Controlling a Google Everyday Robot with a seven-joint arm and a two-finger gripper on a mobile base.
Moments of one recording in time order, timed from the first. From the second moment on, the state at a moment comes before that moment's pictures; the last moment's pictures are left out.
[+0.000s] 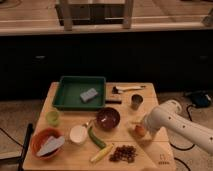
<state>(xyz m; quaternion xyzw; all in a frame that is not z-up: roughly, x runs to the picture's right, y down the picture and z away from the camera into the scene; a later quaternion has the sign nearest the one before) 0.223 0.239 0.805 -0.20 -0.19 -0.39 0.88</state>
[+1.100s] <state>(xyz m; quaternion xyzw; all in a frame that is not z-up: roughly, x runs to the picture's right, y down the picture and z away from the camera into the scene) 0.225 0.245 0.804 -0.20 -0.20 -0.39 0.88</state>
